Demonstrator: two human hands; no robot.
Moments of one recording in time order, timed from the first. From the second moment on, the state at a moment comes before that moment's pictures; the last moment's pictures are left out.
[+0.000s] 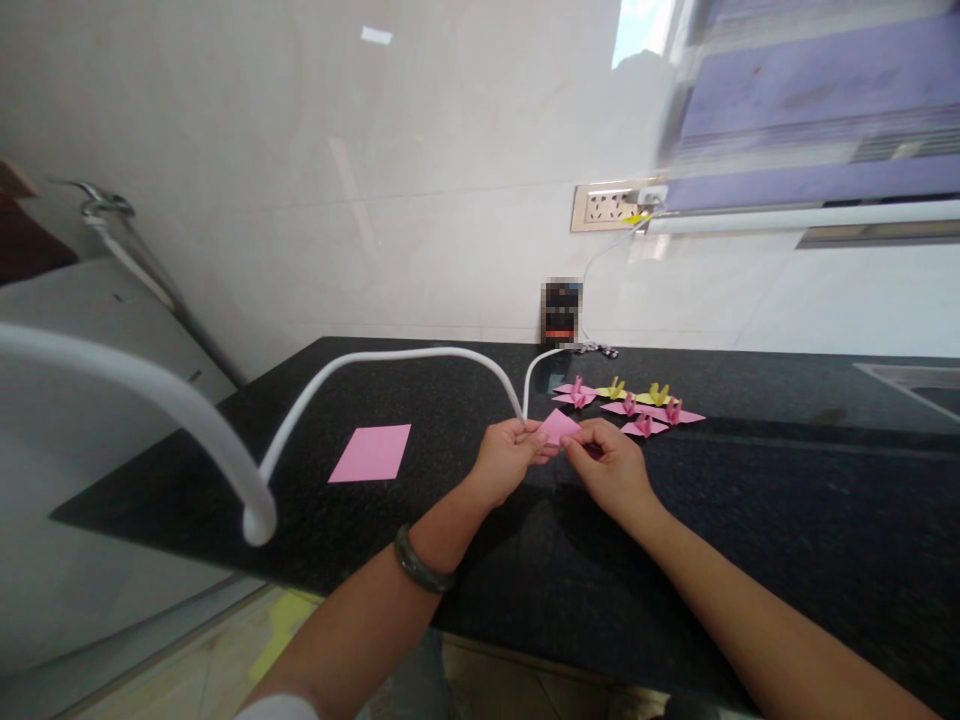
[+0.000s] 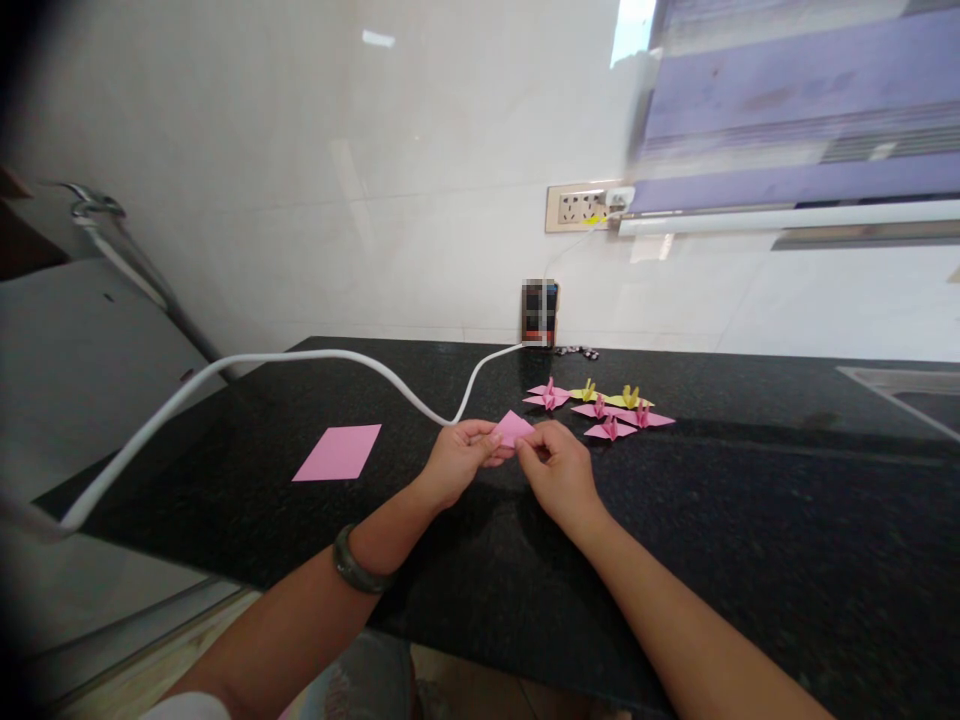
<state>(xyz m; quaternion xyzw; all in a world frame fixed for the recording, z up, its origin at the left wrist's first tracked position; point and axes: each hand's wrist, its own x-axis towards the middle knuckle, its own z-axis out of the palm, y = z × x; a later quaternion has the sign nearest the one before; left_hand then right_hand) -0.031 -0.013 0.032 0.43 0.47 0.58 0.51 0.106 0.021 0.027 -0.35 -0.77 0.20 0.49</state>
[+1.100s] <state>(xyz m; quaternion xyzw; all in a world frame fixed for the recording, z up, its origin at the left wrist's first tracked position) -0.035 -0.018 0.036 0.45 0.39 0.56 0.57 0.103 0.012 0.026 -0.32 -0.71 0.53 0.34</state>
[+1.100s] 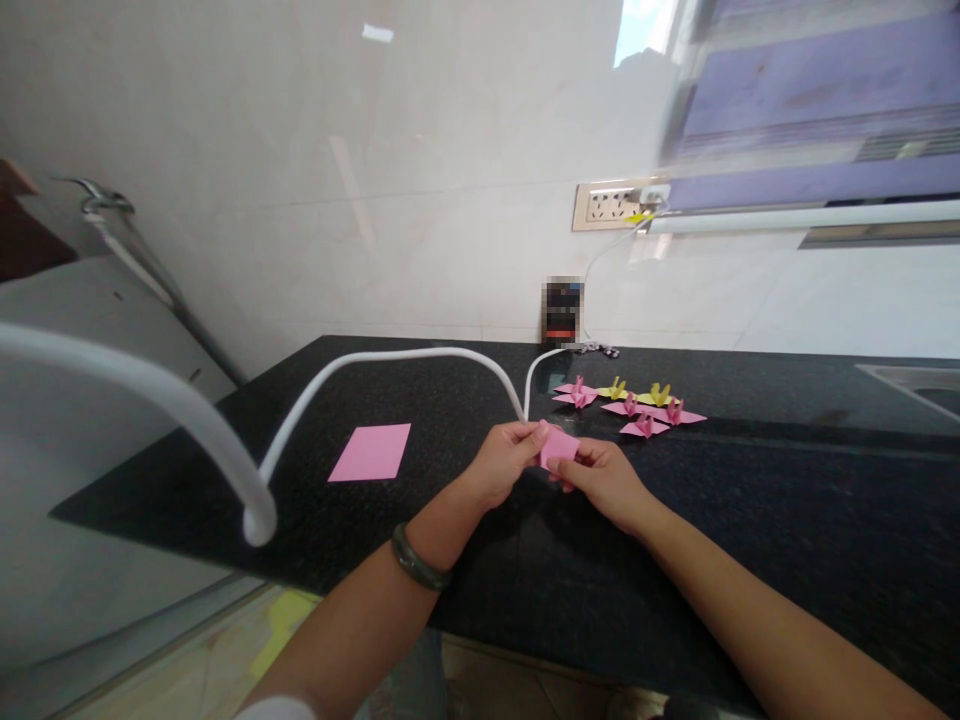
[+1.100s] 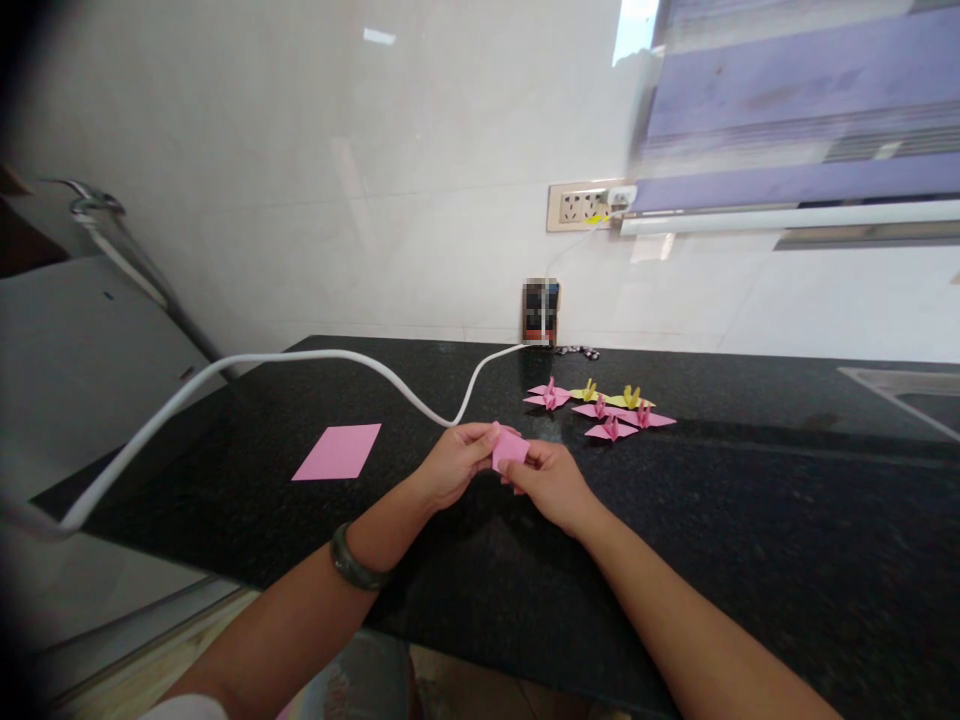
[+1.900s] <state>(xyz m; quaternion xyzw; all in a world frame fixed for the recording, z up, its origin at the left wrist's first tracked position) -0.038 -0.014 0.030 0.42 0.41 0.55 0.59 0.110 0.016 0.030 -0.28 -0.82 0.15 0.48</state>
